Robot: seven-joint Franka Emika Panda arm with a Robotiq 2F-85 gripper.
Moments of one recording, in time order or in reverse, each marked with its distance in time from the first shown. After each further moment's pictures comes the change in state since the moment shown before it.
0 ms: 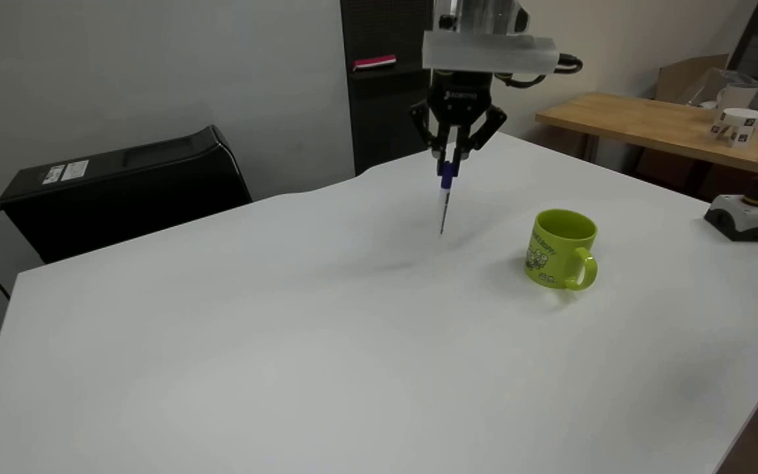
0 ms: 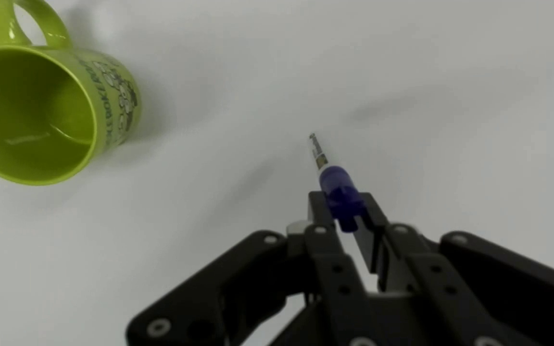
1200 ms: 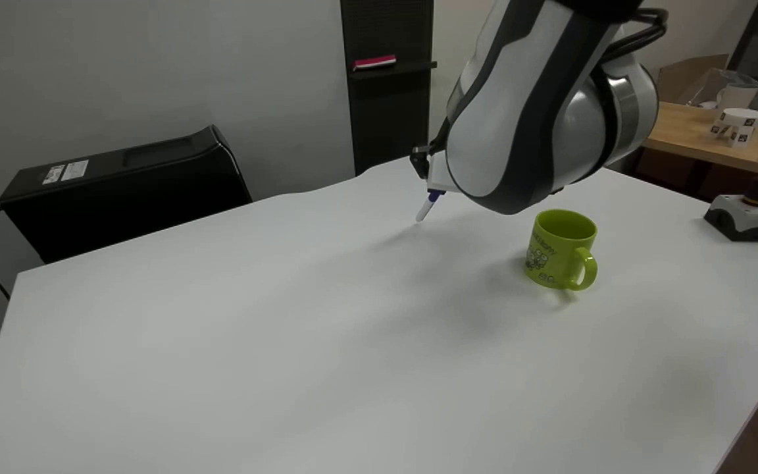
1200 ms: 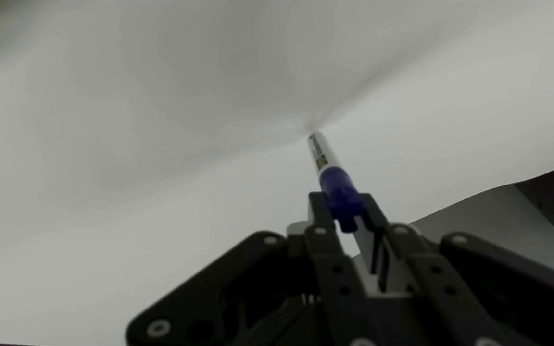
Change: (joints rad) arm 0.316 0.191 -0.241 -0.254 0.107 0.951 0.037
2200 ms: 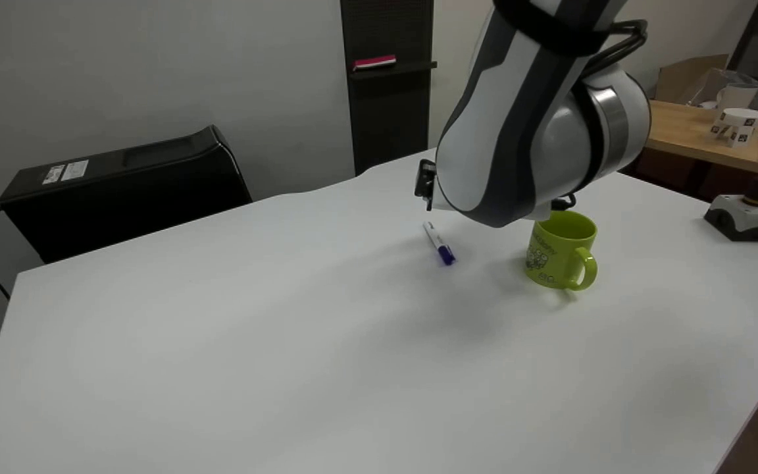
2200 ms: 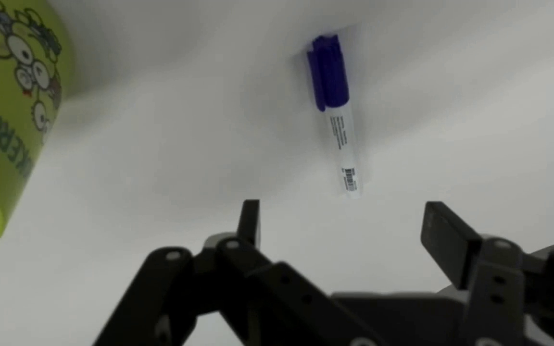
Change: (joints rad) arm 0.113 0.044 -0.094 0.006 0.113 -0.144 -0.001
